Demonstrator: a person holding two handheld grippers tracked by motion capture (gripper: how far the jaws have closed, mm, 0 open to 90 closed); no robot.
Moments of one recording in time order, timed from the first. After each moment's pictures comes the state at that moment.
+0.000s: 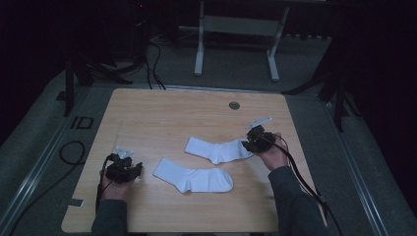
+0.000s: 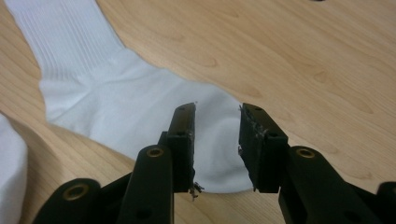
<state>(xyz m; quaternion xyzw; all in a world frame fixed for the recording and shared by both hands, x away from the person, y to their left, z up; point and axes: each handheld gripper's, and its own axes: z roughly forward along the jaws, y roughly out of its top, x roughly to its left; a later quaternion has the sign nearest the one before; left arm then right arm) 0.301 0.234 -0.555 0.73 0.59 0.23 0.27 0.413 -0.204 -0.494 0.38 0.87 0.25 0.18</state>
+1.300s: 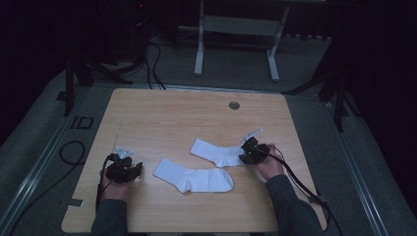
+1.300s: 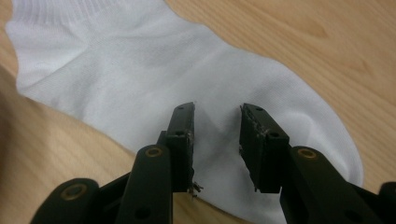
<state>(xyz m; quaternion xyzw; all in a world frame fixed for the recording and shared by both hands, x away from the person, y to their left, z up) 0.301 0.234 -0.555 0.73 0.59 0.23 0.27 0.400 -0.201 -0.535 0.38 0.89 0.20 0.14</state>
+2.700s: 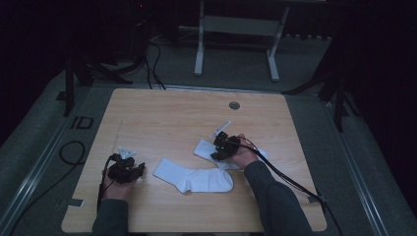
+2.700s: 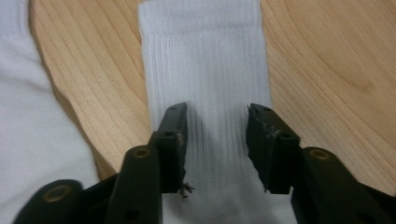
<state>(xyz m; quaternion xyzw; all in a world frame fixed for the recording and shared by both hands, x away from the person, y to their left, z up) 0.302 0.229 -0.556 0.74 0.58 0.22 0.28 0.426 -0.113 -0.535 0.25 0.94 0.22 0.07</state>
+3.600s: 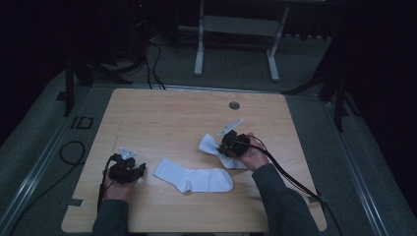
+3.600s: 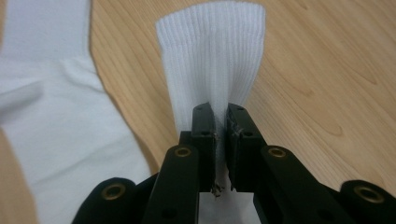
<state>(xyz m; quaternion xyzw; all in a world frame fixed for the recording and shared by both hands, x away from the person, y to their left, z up) 0.301 0.227 -0.556 0.74 0.57 0.22 0.28 0.395 -0.135 -0.485 0.25 0.92 0.27 0.11</state>
